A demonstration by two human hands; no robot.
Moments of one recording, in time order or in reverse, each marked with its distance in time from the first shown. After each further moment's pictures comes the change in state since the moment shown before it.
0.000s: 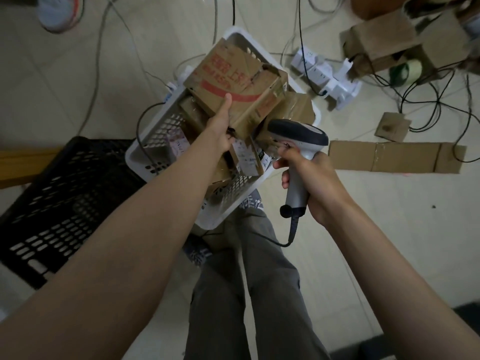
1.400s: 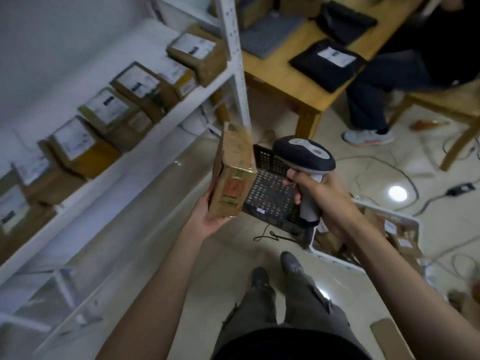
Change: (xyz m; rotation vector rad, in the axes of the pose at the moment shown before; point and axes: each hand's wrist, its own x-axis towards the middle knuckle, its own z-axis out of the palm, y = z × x) left_hand -0.669 -0.342 -0.341 -1.358 0.109 0.604; right_hand -0.569 0.000 0.211 -0.730 -1.162 -0.511
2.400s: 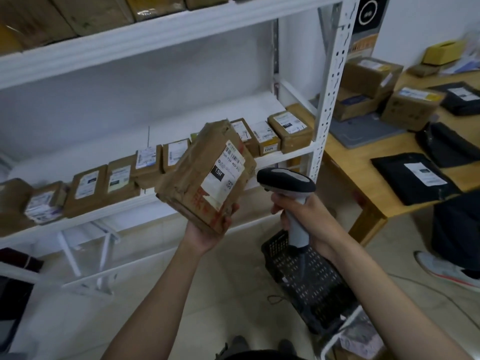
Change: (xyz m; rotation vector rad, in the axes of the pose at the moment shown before) left_hand -0.099 0.048 0.019 -0.344 -0.202 0.576; right_hand 0.070 -0.095 0.064 -0.034 -0.606 -0.007
